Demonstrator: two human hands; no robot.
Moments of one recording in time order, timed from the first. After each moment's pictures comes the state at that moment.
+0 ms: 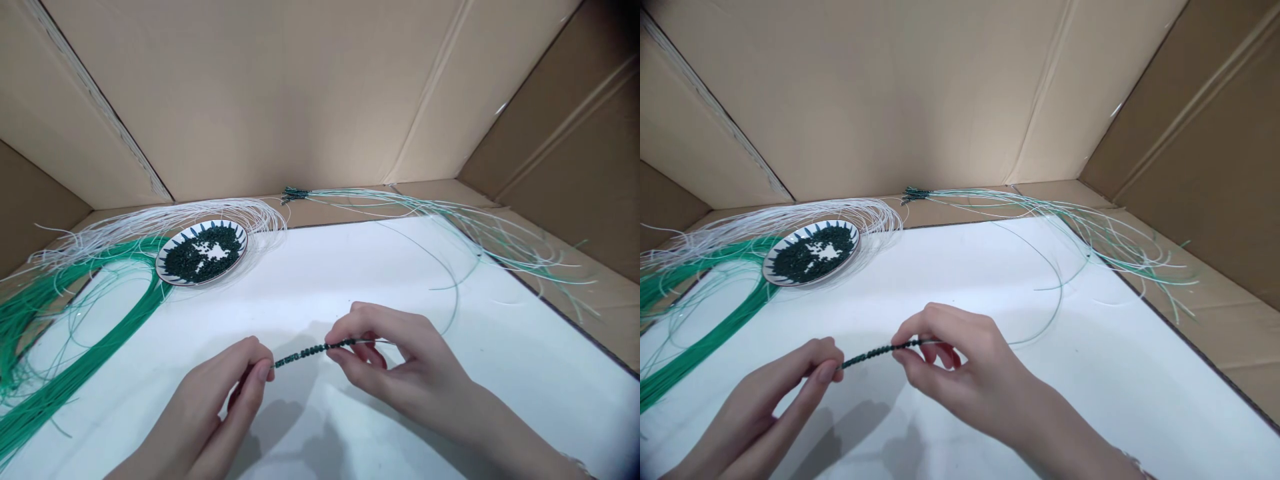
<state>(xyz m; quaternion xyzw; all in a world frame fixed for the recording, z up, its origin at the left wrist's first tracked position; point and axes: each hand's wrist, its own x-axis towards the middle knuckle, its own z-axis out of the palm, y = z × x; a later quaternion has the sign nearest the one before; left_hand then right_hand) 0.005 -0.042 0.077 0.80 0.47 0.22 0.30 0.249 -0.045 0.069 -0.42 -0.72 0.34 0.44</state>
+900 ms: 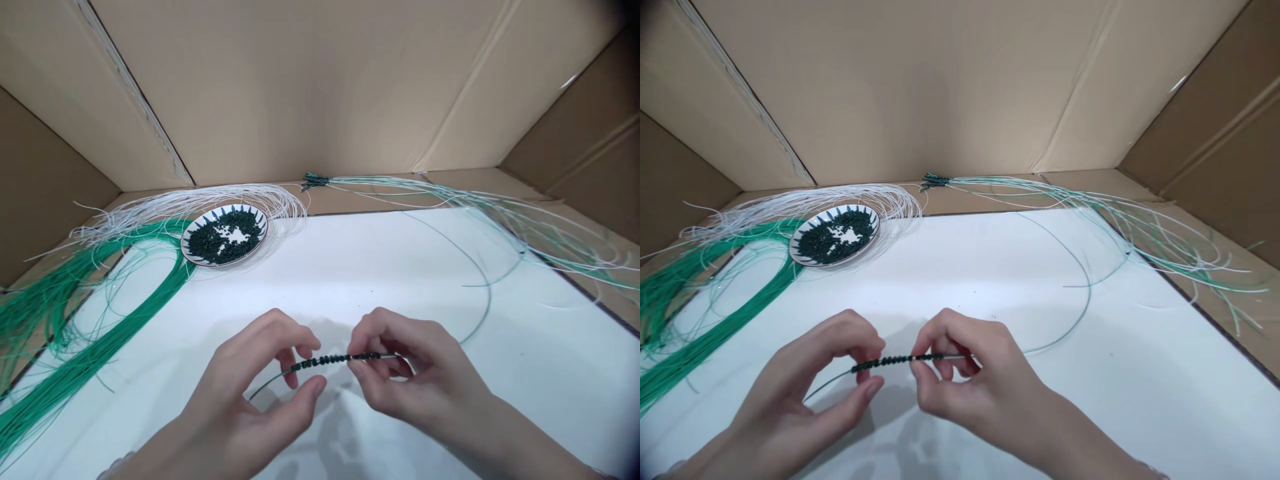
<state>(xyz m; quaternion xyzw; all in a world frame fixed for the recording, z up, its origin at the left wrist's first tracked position) 0.016 -0.046 0.077 0.77 0.41 0.33 0.36 0.235 -0.052 0.056 -0.44 -0.65 0.47 0.40</state>
